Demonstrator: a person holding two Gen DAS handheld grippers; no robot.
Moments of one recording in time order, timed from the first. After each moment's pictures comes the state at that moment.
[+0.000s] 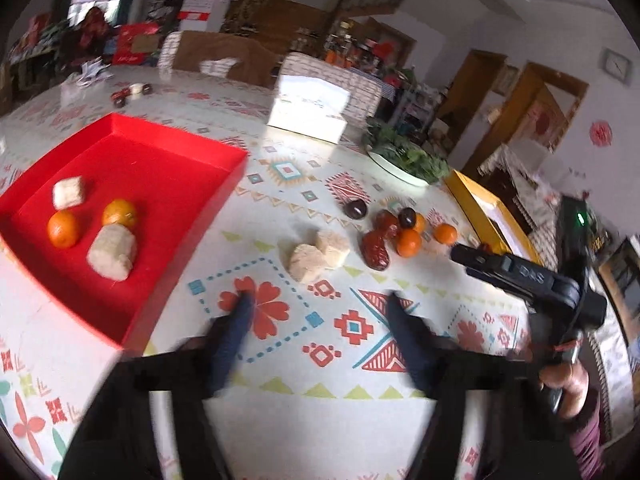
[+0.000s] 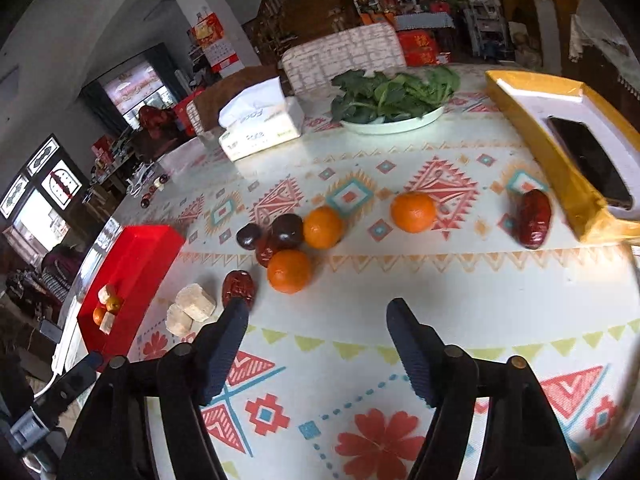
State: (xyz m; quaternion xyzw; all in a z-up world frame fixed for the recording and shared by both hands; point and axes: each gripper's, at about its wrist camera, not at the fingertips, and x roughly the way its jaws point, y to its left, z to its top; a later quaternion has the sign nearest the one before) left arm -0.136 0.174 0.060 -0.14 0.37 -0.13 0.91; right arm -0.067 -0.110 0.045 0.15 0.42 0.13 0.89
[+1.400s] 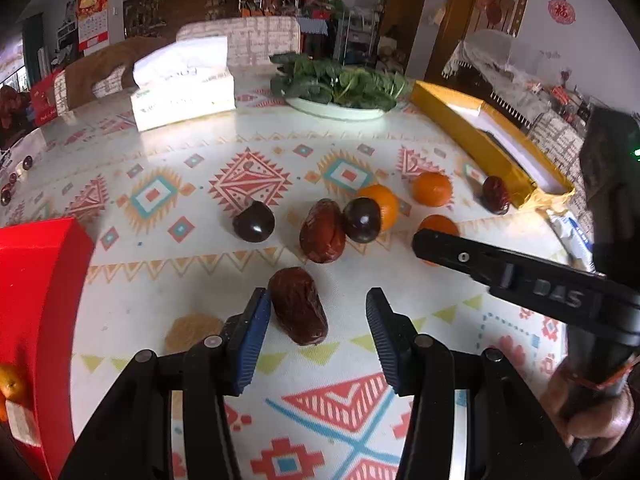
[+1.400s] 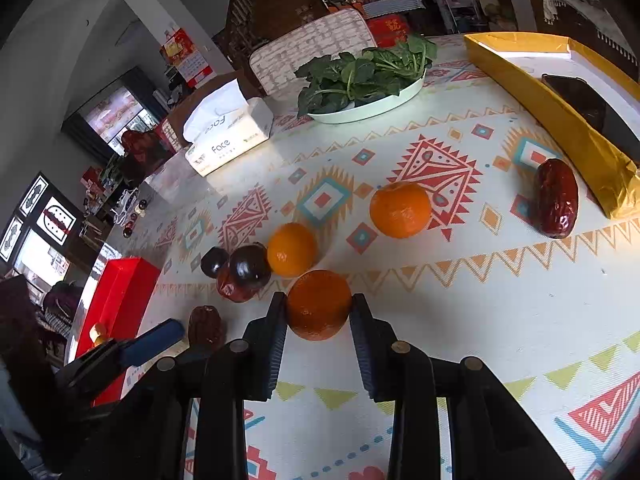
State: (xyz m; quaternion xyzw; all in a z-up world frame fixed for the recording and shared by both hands) left arm -0.021 0.048 0.026 0.03 0.44 -0.21 0.87; right arm -0.041 -0.129 0.016 0.21 0.42 0.09 0.88
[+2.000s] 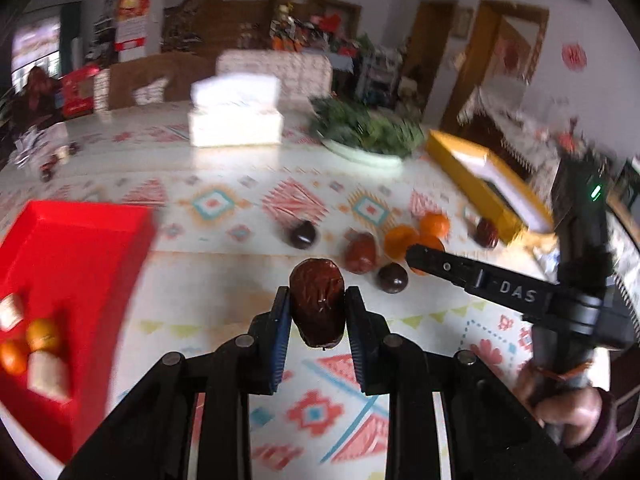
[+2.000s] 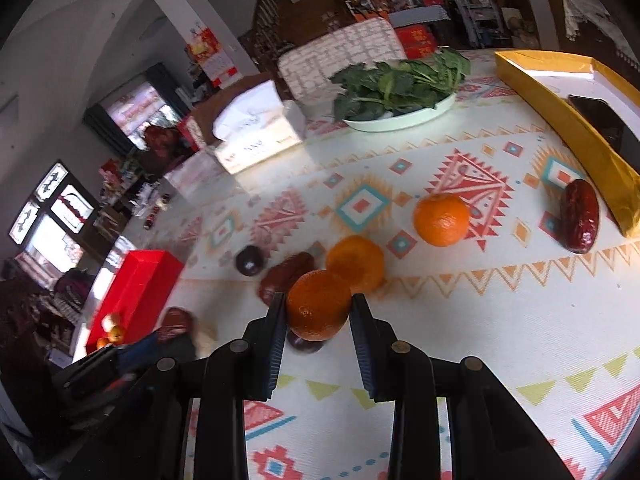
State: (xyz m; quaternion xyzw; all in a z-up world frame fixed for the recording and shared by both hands) left arm -0.070 0.110 0.069 -0.04 0.37 -0.17 0.91; right arm -0.044 -0.114 0.025 0.20 0.39 0.14 0.89
